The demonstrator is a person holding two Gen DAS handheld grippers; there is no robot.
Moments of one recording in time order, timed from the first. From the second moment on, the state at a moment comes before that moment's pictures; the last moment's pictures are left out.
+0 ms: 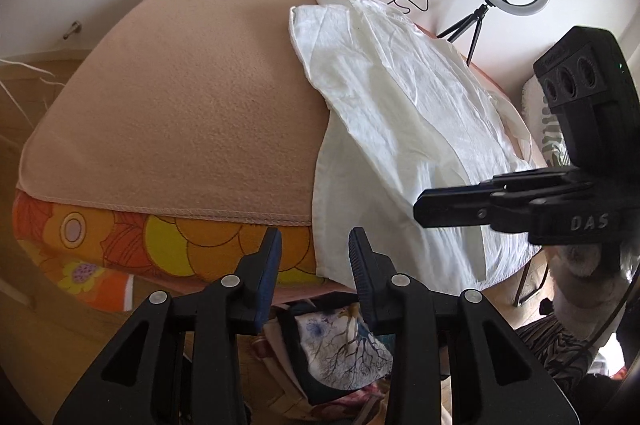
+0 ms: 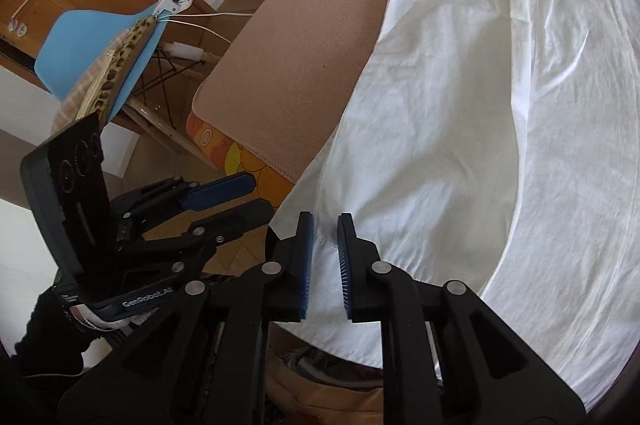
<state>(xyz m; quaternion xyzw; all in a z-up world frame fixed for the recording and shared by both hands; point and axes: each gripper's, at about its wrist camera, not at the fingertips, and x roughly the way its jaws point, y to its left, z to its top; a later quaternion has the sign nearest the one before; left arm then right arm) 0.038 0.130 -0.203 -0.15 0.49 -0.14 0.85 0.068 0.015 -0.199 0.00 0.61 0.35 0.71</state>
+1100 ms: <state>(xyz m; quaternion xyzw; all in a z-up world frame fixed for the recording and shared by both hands) 0.042 0.059 -0.185 -0.05 0.43 -0.20 0.88 0.313 0.105 -0.213 -0.12 0.59 0.18 0.78</state>
